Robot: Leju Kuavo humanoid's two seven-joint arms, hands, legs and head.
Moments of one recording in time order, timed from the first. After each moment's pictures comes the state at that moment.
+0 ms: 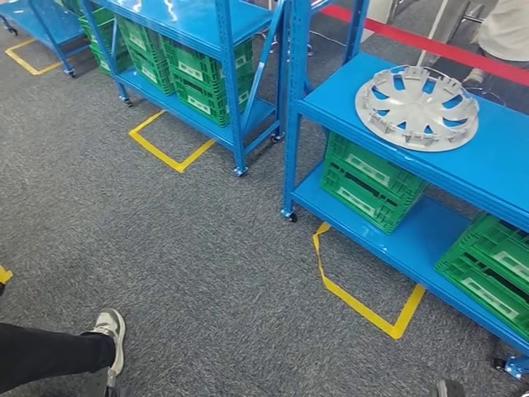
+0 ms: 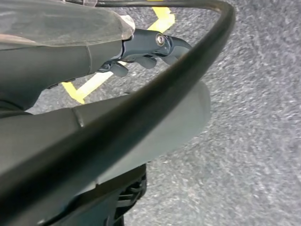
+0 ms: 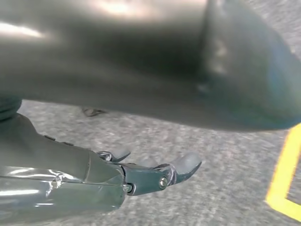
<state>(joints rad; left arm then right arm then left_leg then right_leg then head) -0.09 0.13 -0.84 -0.21 1.29 0.04 -0.36 -0.10 -0.15 0.48 -0.24 -0.72 0.08 -0.37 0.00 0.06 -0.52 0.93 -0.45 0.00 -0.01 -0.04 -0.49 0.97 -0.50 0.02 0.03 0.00</state>
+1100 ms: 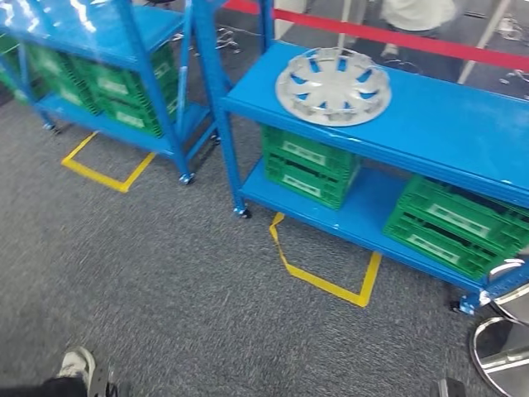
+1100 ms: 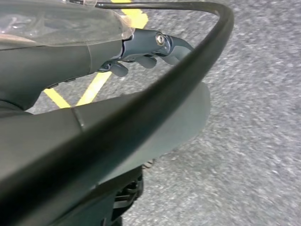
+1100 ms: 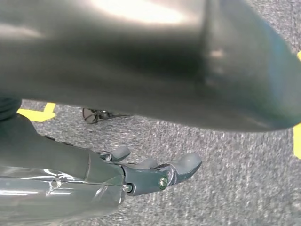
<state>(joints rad) -0.10 0.14 -0.84 -0.21 1.28 0.05 -0.37 -0.10 -0.14 0.48 -0.23 -0.75 0.08 -0.35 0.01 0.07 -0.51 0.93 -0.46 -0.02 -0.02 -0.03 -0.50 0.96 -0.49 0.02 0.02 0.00</state>
